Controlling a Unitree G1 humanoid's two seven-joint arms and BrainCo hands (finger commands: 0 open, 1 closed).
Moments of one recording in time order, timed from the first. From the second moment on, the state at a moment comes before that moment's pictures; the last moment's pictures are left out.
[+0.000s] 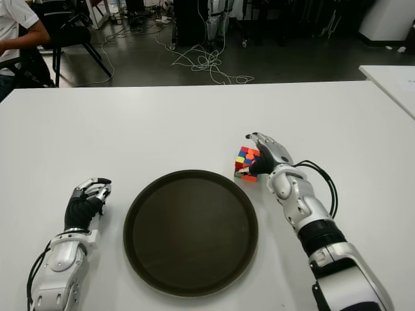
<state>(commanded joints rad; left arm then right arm) 0.14 -0.04 0.09 0.08 -0.02 0.07 0.06 -0.52 -0.34 0.32 0.65 -0.59 -0.01 -0.05</state>
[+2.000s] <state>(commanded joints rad) 0.14 -0.04 0.09 0.08 -0.03 0.06 0.07 -0.55 -0.38 0.40 0.63 -0.64 -0.05 0.07</state>
